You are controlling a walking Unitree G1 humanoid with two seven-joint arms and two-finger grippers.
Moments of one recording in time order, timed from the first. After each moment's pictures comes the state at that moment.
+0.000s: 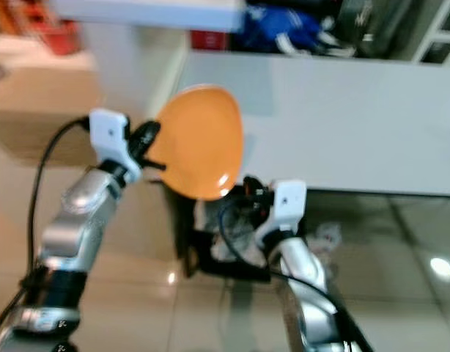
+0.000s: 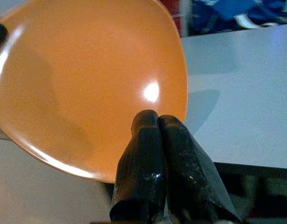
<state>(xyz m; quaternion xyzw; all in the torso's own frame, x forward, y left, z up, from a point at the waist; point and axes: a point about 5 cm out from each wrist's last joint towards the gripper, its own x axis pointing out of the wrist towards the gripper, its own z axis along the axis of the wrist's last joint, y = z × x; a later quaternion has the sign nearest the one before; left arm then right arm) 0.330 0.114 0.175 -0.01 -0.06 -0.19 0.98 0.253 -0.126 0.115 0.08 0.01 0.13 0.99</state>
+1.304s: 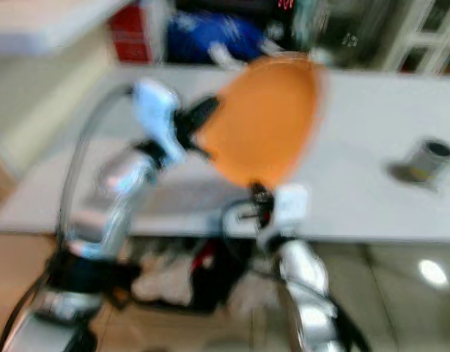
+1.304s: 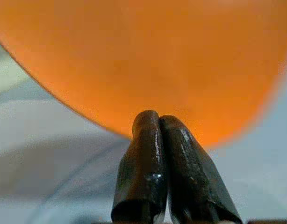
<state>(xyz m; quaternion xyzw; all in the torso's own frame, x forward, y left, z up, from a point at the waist) 0.326 0.067 0.223 -0.01 -0.15 -0.32 0.94 0.253 -0.123 0.107 0.06 0.01 0.12 0.99</state>
